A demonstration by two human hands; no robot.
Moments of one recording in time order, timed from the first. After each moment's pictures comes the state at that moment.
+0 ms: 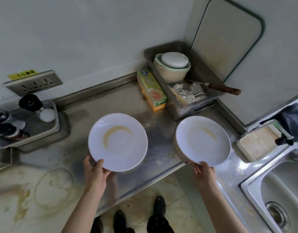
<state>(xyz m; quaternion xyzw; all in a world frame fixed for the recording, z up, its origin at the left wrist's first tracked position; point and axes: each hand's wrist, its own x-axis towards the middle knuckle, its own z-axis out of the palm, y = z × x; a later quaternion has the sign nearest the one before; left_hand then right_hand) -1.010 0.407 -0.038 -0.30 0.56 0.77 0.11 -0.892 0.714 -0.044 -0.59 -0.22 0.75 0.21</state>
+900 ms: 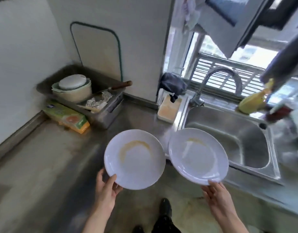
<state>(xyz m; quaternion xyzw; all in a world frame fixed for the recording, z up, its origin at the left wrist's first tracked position) -0.930 0.523 -0.002 -0.05 0.57 0.70 0.42 -0.641 0.658 0.020 -0.61 -0.20 0.68 0.37</state>
